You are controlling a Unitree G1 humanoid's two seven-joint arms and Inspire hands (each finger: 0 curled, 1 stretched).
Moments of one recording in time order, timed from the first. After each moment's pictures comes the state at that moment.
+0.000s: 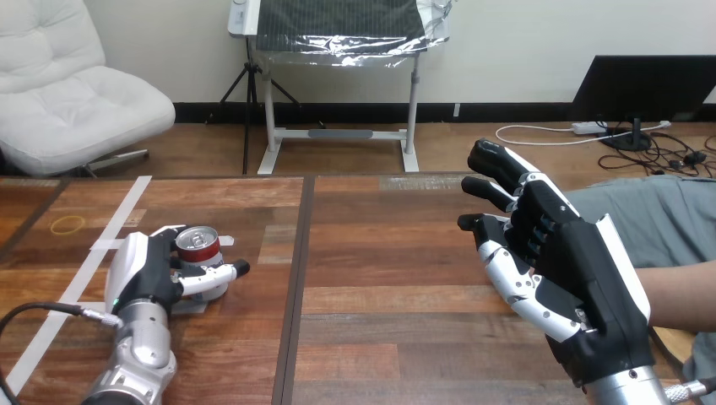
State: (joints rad) left arm -0.60 0.31 -0.07 1.27 0.30 -0.22 0.30; right arm 0.31 -0.13 0.02 -0.39 0.08 -0.23 0.22
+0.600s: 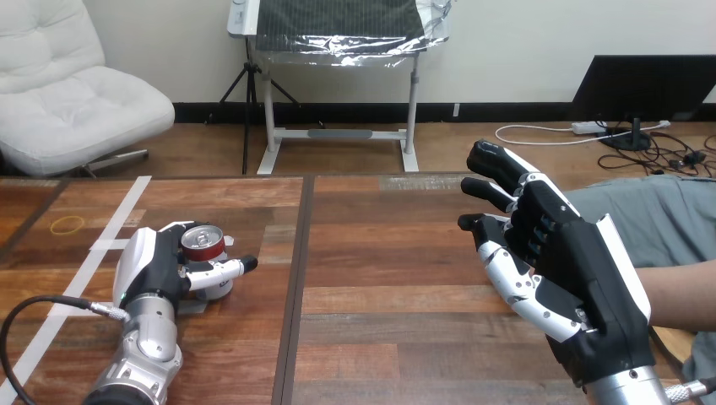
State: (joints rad) left arm -0.62 0.30 -0.07 1.27 0.30 -0.21 0.29; right arm 0.31 -0.13 0.02 -0.39 0.08 -0.23 0.22
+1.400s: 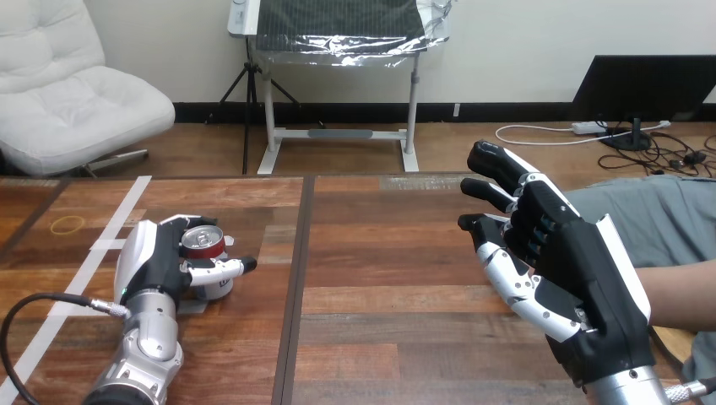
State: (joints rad) left arm -0.62 0.30 -0.07 1.27 0.30 -0.26 0.31; right arm 0.31 -0.13 0.02 -0.39 0.08 -0.22 0.22
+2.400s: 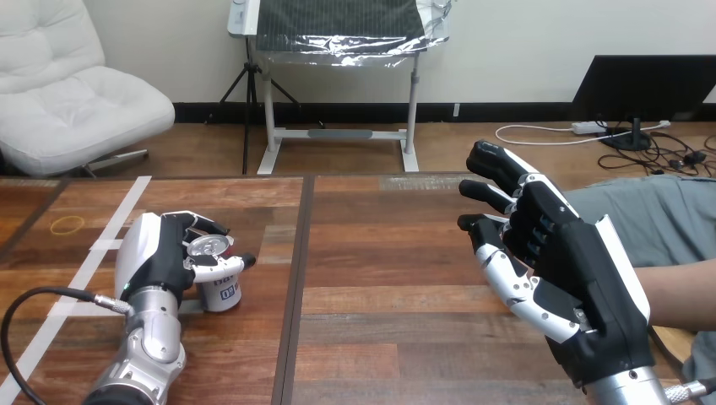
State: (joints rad) left arm -0.62 0.30 -0.11 1.27 0.34 -0.29 0.36; right arm 0.31 -0.13 0.02 -0.39 0.08 -0.22 0.22
